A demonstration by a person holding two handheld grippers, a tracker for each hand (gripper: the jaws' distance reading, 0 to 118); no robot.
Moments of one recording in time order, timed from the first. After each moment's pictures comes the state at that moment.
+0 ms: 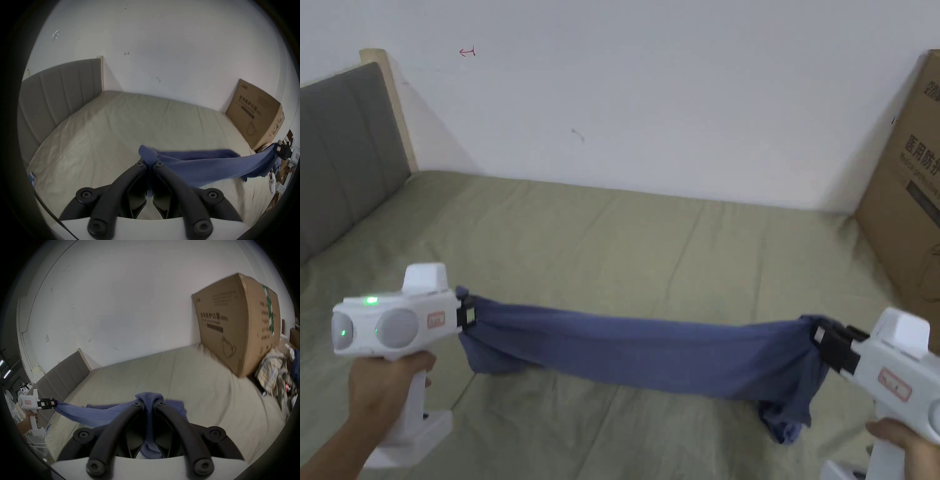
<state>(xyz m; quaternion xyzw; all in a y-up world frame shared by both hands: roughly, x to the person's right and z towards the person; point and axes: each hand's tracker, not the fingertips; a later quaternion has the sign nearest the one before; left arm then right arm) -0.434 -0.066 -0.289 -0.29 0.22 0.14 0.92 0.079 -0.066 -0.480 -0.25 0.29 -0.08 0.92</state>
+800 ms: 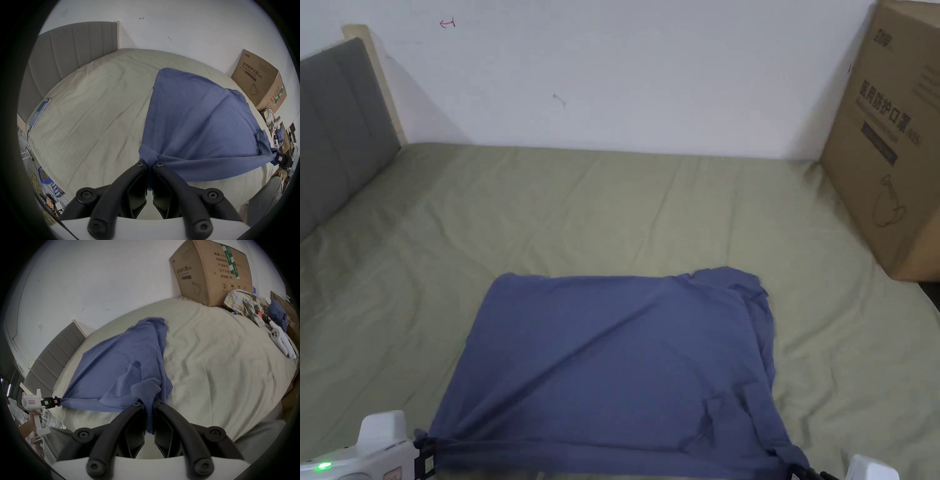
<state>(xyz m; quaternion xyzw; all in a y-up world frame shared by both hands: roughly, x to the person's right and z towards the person) -0.366 -0.199 -0.071 -0.41 0.24 0.17 0.86 0.184 -0.190 -0.247 -0.41 0.25 -0.08 0.87</state>
